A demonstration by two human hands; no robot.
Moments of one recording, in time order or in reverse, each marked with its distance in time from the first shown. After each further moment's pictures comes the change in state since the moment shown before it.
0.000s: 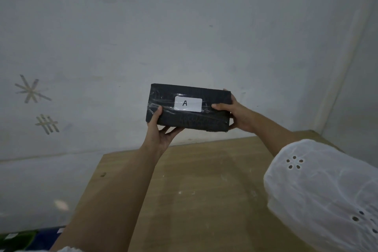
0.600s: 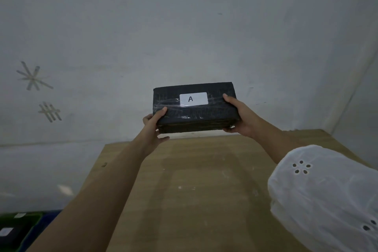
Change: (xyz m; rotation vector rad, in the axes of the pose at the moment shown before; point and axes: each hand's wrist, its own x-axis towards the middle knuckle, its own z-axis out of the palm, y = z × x) left_hand 0.010 0.012 -0.026 0.578 0.135 -0.092; right_hand 0.013 0.022 0.007 0.303 0.071 0.165
